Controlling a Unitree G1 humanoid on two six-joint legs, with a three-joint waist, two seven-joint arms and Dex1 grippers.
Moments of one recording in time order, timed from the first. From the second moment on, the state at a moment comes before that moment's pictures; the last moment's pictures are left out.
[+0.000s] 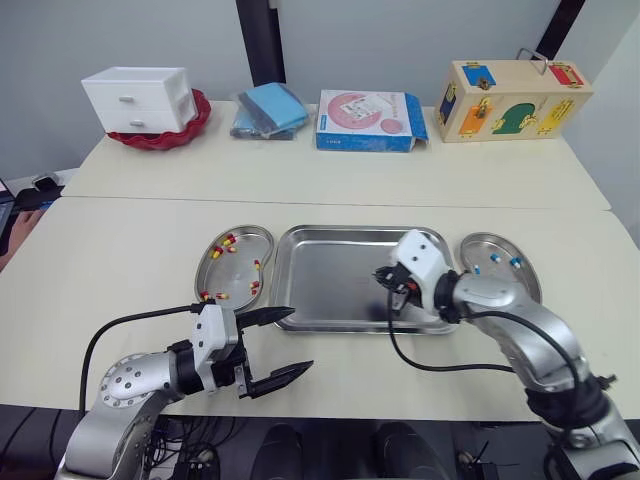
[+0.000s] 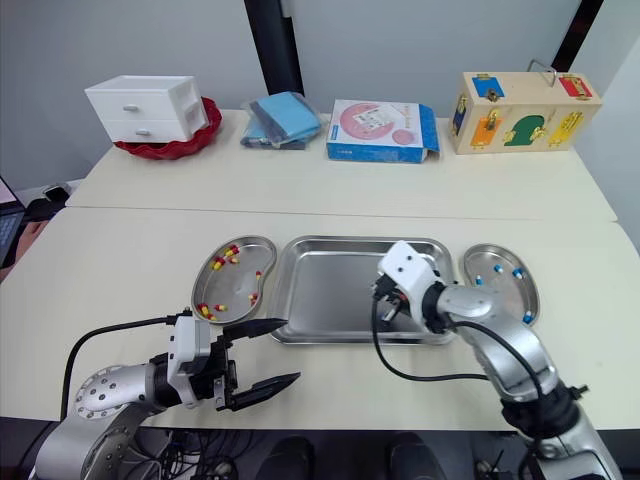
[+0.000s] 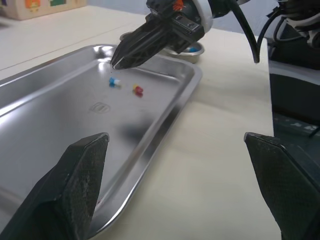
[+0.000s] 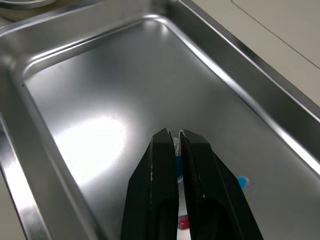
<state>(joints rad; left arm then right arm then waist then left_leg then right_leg) 0.18 0.63 0.07 -0.39 -0.52 0.14 -1.10 -0.40 -0.52 0.23 -0.55 0.20 1.00 0.59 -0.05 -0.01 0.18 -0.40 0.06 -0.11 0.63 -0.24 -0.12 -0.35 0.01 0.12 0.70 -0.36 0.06</state>
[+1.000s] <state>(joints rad) 0.15 0.54 0.05 -0.28 -0.55 -0.03 -1.17 -0.04 -0.59 -0.39 -0.57 0.35 0.97 0.46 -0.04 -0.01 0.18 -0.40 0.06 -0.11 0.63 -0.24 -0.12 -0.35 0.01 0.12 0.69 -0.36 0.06</state>
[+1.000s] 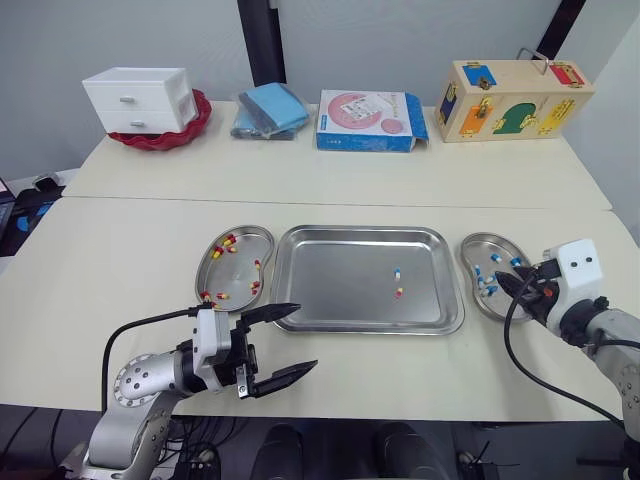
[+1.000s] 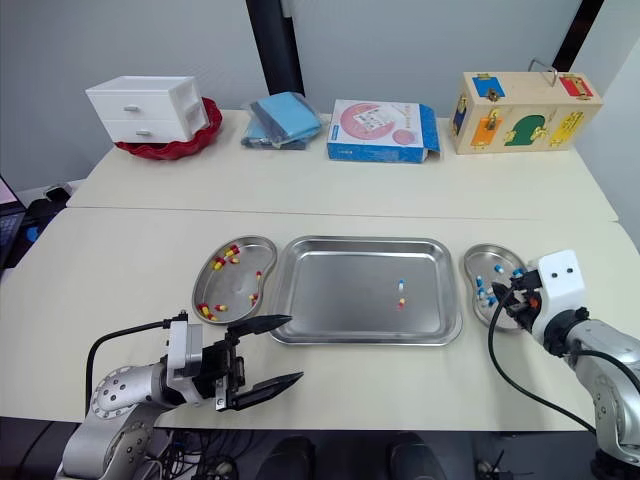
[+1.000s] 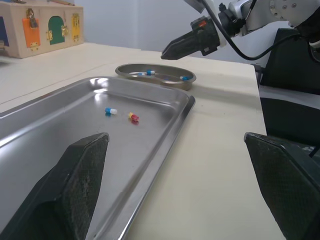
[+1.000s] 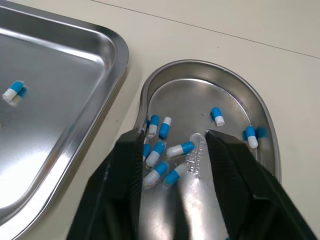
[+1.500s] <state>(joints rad) 0.43 0.71 0.31 -0.46 -0.55 0.27 -0.91 0.26 -0.71 -0.38 -0.63 0.35 0.49 0.77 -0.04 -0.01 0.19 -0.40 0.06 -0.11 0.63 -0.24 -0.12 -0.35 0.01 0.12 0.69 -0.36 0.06</state>
